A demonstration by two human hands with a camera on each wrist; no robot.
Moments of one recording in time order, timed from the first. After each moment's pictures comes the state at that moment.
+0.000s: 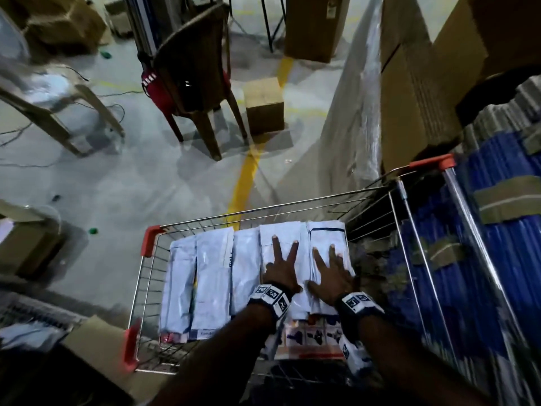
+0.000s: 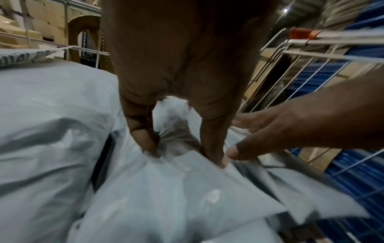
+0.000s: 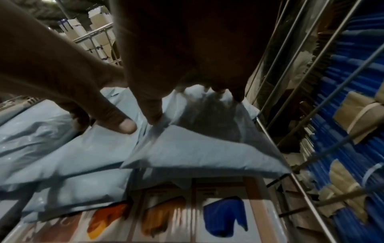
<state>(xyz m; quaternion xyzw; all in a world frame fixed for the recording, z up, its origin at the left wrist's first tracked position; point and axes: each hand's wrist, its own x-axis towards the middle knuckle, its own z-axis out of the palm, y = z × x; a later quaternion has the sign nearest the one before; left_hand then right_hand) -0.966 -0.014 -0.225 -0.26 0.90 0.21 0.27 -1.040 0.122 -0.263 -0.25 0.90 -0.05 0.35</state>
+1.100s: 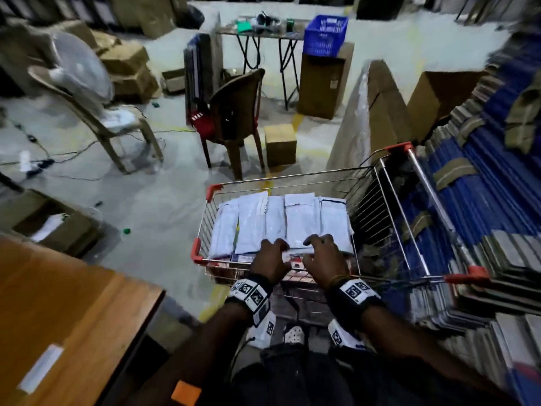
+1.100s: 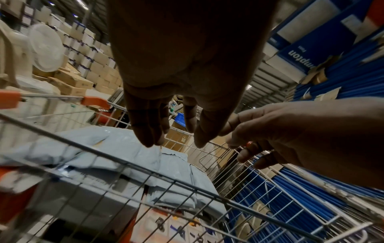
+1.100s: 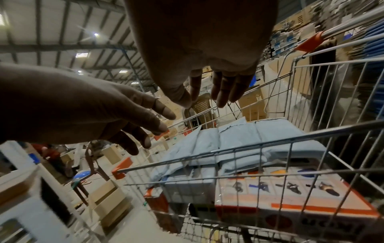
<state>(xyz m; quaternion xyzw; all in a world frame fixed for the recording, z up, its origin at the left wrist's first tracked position) -0.719 0.037 -0.103 -0.28 0.90 0.31 0.06 -0.807 0.164 -0.090 -0.27 0.93 -0.20 0.17</state>
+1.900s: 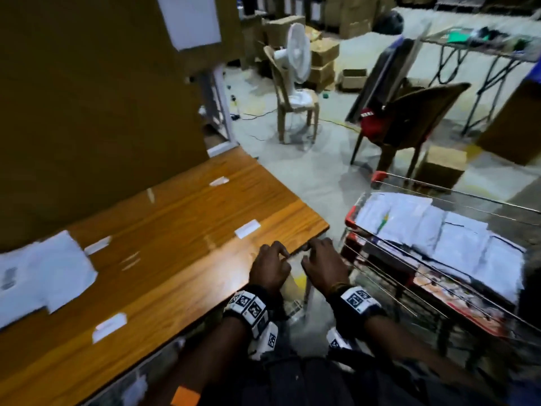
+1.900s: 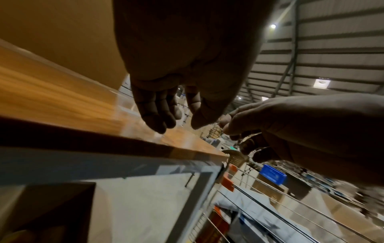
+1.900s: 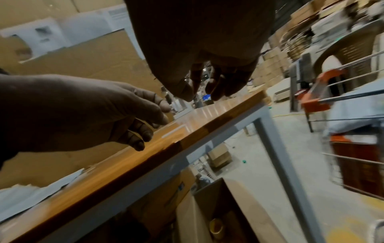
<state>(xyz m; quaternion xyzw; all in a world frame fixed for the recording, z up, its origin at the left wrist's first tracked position) -0.340 0.006 -0.067 -0.52 0.78 0.33 -0.15 -0.488 0.049 -0.063 -0.55 0.78 -0.22 0.21</state>
